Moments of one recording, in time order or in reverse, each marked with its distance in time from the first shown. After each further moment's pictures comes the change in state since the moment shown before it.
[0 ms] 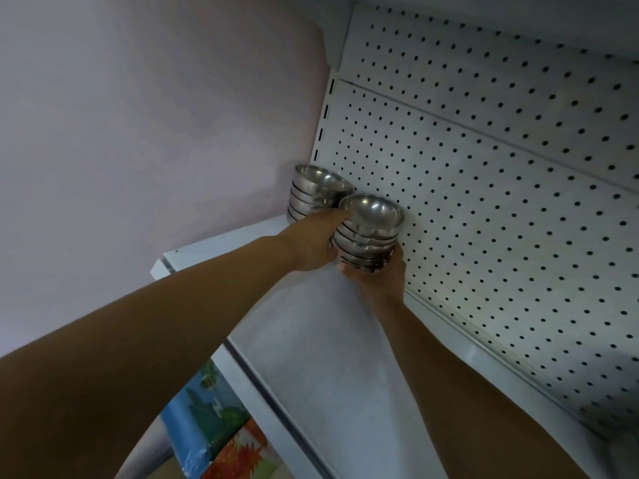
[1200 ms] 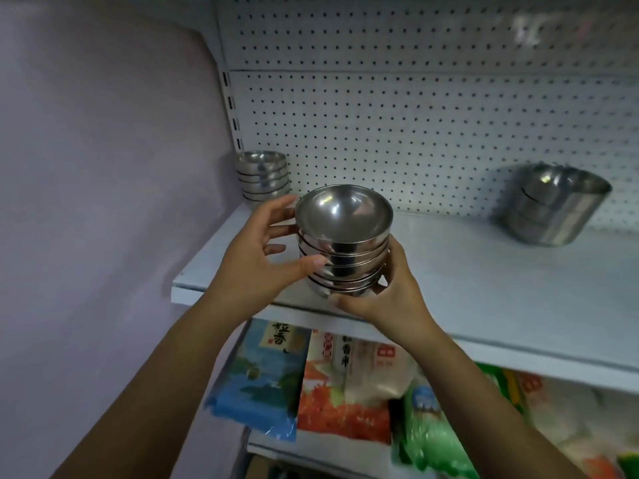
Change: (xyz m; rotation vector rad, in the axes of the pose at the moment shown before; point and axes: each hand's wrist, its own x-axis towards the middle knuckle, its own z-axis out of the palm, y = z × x) left_hand -0.205 0.053 -0.107 -0.657 -0.038 0.104; right_hand -0.284 -0.079 -0.019 0.196 0.119 -0.030
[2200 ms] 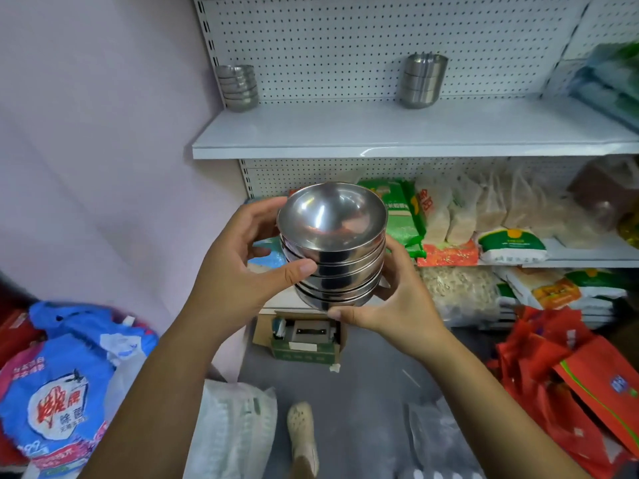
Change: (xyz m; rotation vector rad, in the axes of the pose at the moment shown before) left_hand -0.479 0.165 -0.012 -0.106 -0.146 0.010; right_hand -0.531 -0.113 0.015 0.019 0.127 0.036
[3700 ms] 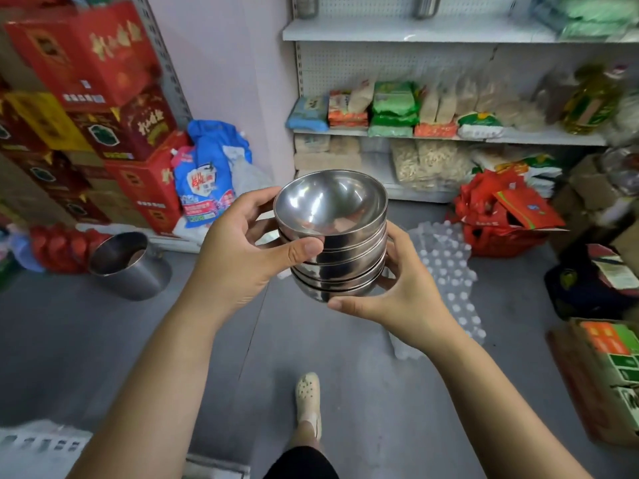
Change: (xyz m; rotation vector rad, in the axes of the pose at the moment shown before) left_hand -0.854 0.272 -0.050 -0.143 0.106 -0.157; right_hand -0.862 -0.227 0.100 -0.018 -0.126 0.026
